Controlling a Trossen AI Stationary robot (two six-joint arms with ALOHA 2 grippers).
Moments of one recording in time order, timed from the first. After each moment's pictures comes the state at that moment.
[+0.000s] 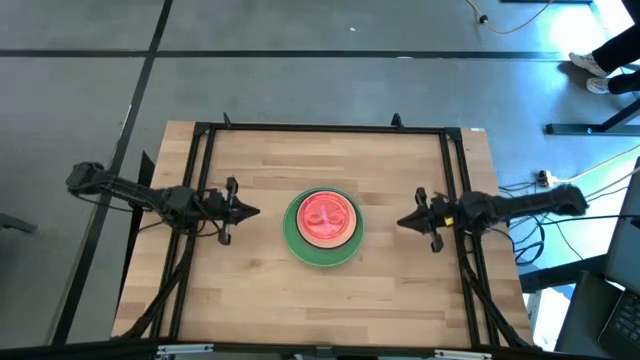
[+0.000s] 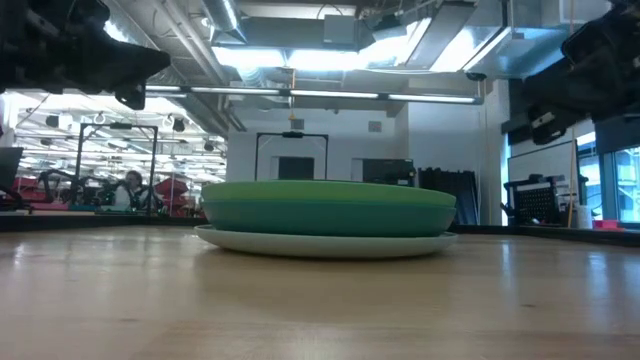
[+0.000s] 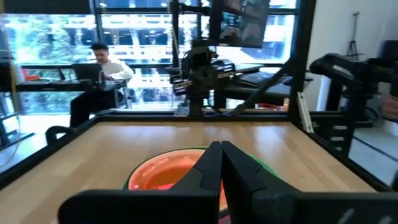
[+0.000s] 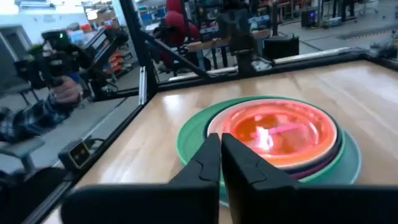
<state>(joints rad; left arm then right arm) -0.20 0.41 0.01 0.48 -0.23 -0.01 0.15 0.22 0.01 0.17 -0.05 0.20</state>
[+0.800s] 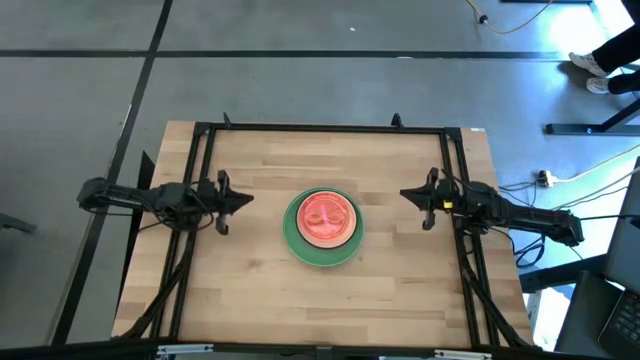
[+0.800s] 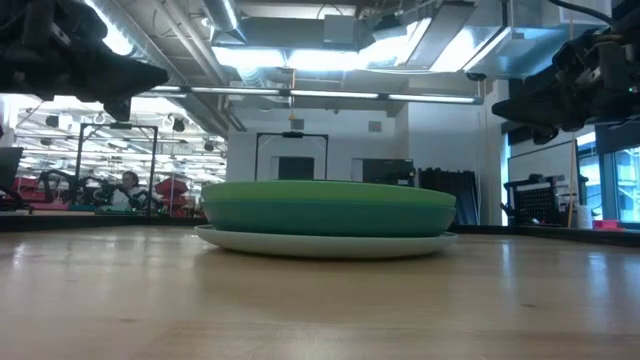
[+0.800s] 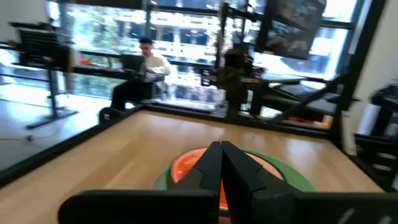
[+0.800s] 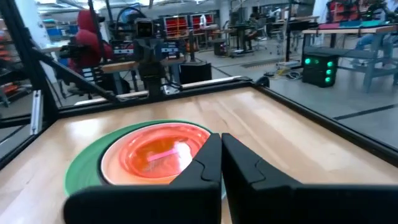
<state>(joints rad) -0.13 0.08 0.01 0.15 -0.32 -0.11 -0.14 0.04 0.01 0.02 0.04 0.10</state>
